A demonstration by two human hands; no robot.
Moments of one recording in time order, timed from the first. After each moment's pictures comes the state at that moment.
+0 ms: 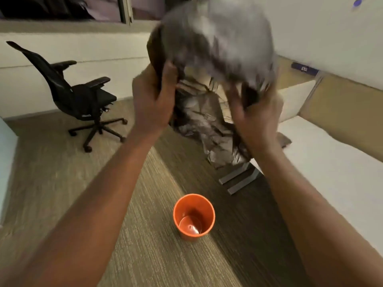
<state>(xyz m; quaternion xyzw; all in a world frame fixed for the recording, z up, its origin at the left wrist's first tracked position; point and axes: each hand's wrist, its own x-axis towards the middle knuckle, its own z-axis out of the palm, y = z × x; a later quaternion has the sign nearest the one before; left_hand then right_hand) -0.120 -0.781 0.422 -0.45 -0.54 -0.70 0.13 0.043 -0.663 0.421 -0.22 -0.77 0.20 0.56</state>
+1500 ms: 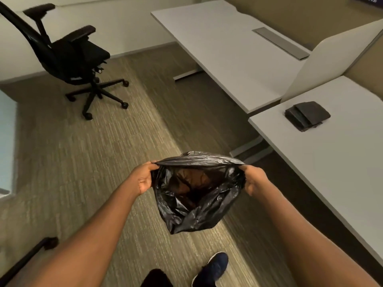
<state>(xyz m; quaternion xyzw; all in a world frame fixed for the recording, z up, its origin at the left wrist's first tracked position) -0.214 -0.712 0.079 0.07 -0.67 -0.57 -0.47 0.015 -0.484 0.102 -0.63 -0.41 0.65 0.12</state>
